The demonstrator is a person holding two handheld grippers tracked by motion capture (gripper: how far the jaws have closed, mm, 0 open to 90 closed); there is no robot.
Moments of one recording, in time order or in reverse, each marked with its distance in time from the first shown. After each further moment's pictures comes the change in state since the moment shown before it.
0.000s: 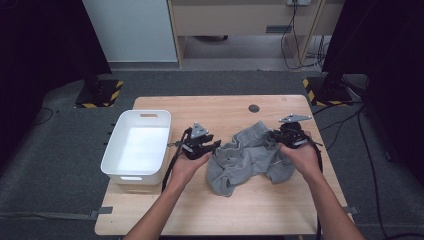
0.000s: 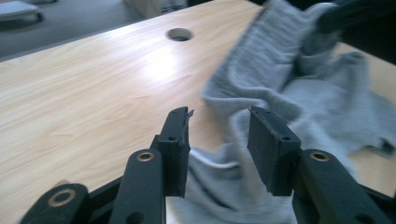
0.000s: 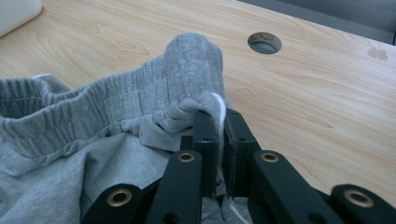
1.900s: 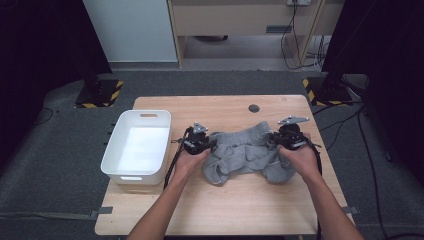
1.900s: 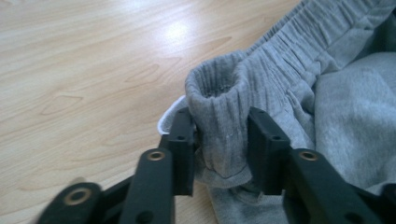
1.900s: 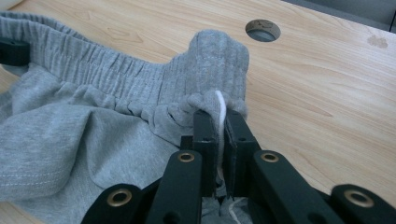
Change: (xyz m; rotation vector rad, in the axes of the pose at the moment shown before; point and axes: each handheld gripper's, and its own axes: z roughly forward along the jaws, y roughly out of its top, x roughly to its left) left arm 0.023 -0.020 0.044 0.097 -0.010 -0.072; right arm 0.001 -0.006 0.005 0.032 -0.019 -0.004
